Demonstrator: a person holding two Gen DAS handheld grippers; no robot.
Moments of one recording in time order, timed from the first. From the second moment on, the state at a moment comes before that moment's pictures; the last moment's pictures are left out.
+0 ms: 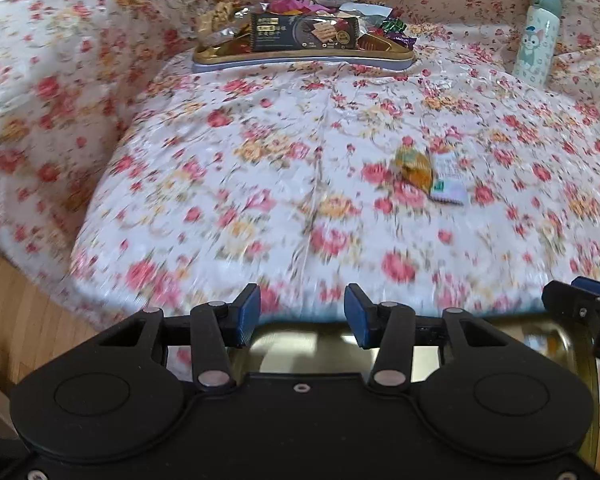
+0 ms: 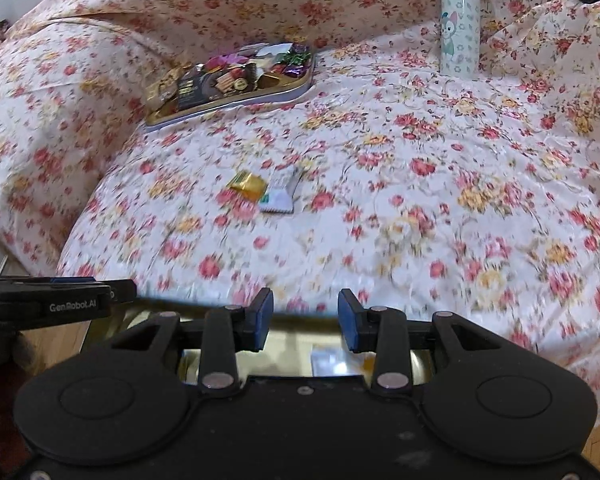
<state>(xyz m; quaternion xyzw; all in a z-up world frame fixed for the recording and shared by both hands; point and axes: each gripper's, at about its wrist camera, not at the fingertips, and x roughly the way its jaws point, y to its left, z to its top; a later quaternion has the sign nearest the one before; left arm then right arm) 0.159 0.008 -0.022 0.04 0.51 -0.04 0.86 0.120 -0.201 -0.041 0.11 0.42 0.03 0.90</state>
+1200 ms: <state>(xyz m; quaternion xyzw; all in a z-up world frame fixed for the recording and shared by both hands) 0.304 -0.037 -0.062 0.03 0.51 -0.07 0.86 0.235 -0.187 -0.060 0.11 0.43 0.04 0.89</state>
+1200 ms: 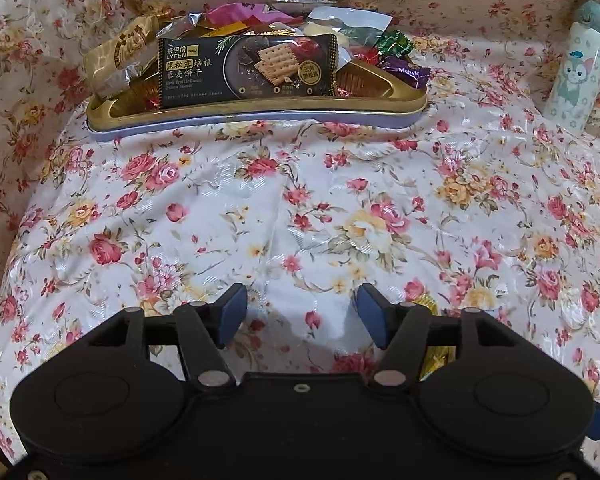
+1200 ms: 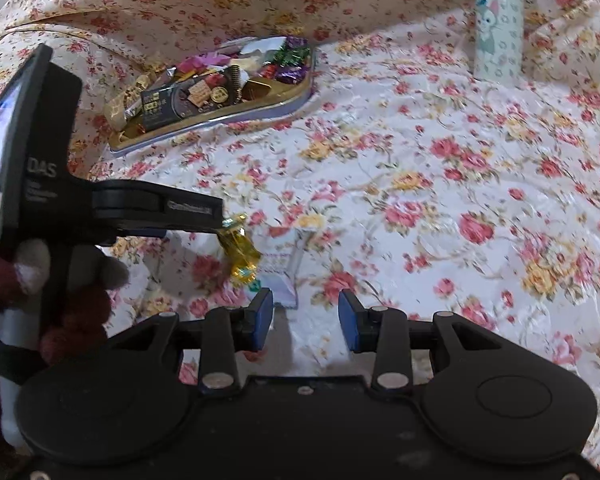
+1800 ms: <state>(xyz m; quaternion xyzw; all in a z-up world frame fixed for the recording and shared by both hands) 0.307 -0.037 -0.065 0.02 0.51 -0.08 0.85 0.262 -0.193 -0.077 0.09 0.44 0.00 0.90</state>
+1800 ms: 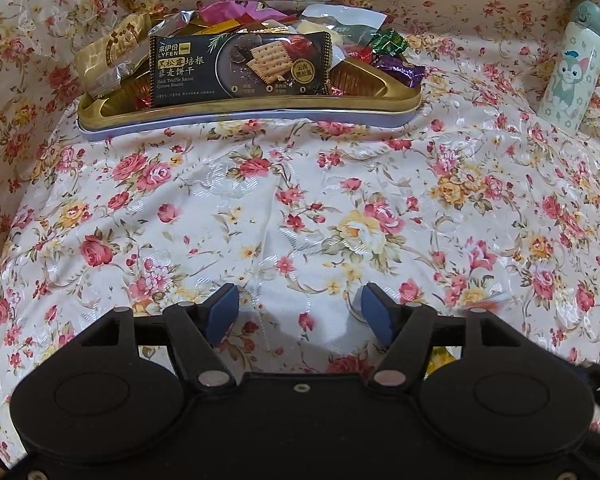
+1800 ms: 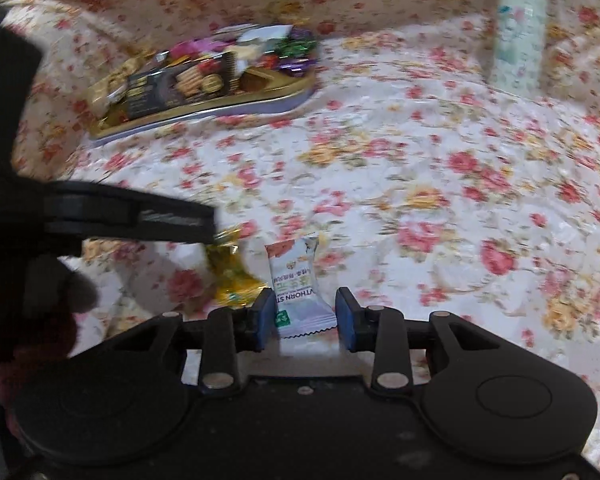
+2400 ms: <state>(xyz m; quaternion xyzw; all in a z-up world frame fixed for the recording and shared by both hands) 0.296 -0.031 -0.037 -0.07 0.53 -0.14 0.83 0.246 -0.222 -0.082 0.09 0.42 -0.04 0.90</state>
